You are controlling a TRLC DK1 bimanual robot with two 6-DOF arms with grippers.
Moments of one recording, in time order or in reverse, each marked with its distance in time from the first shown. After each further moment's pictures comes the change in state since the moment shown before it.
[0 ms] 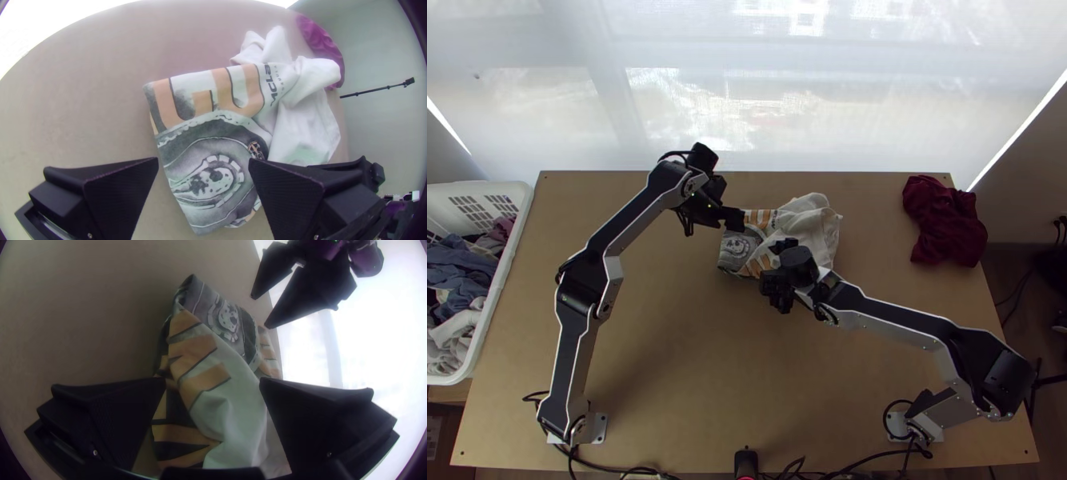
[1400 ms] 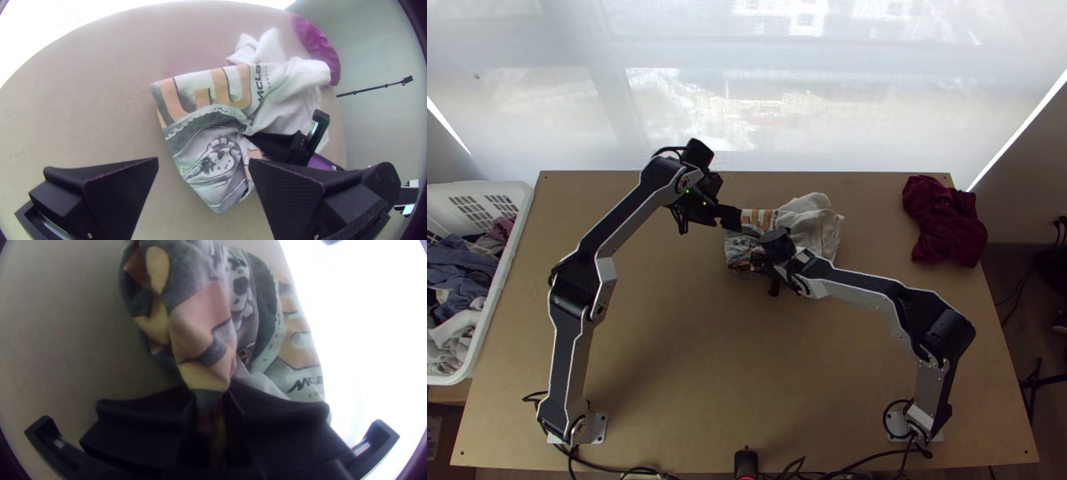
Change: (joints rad) left arm 0.011 -0.045 0.000 -0.050 0.000 0.014; right arm -0.085 0.324 0.254 -0.145 0.095 0.098
